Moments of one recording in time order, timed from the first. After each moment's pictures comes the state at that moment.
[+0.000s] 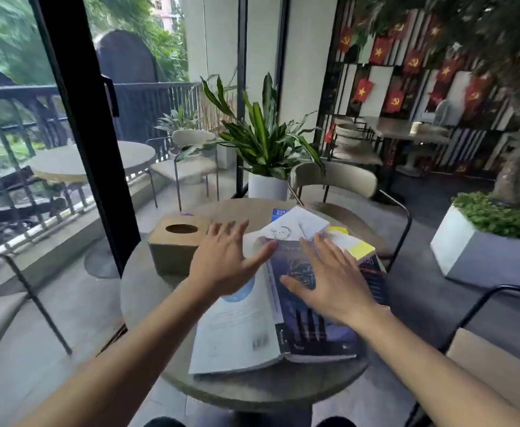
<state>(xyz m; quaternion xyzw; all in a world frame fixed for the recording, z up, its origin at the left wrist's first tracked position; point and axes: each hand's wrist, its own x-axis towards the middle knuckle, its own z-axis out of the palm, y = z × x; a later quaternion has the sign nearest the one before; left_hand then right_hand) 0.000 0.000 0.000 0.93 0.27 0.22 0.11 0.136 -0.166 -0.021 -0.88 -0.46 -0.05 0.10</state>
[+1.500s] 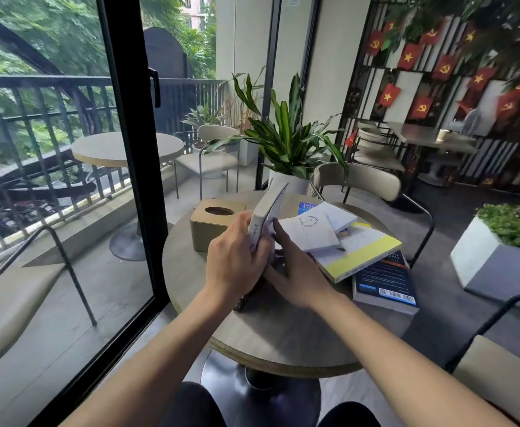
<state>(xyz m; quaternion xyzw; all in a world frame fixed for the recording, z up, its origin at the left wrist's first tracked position) -0.063 -0.022 -0.010 0.81 0.19 0.55 0.13 0.056 -0.100 -0.037 -0.76 -0.53 0.09 0.36</state>
